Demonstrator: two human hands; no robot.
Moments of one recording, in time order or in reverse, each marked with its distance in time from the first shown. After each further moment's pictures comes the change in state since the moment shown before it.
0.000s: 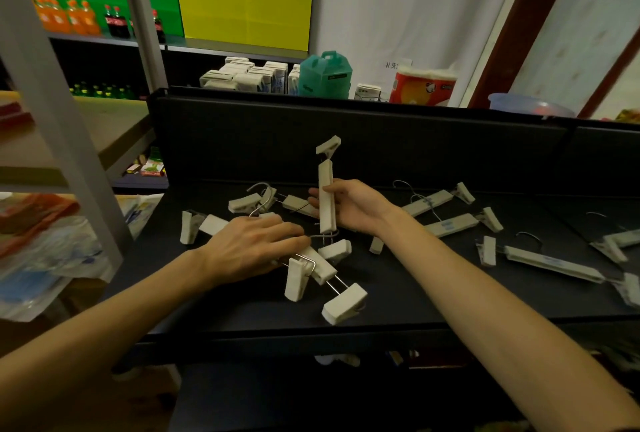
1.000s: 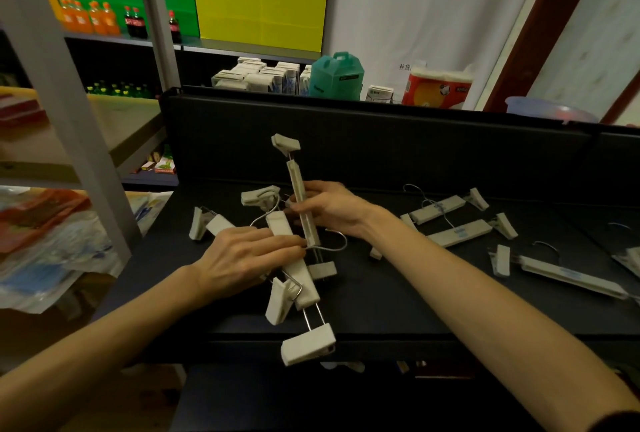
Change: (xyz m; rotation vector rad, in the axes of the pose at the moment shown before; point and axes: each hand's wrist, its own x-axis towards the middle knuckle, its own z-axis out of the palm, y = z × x) left_hand -0.020 0.012 0.004 0.033 0.193 -0.010; right_hand 0.017 0.008 0.033 -0.387 -0.194 -0.061
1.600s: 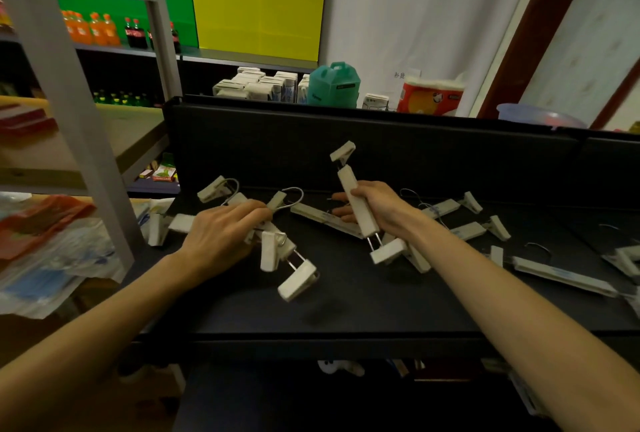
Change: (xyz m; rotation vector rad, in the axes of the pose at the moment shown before) left_hand -0.008 -0.029 -0.014 0.123 -0.164 -0.373; right_hand -0.034 -0.006 -0.051 0.070 0.291 -0.007
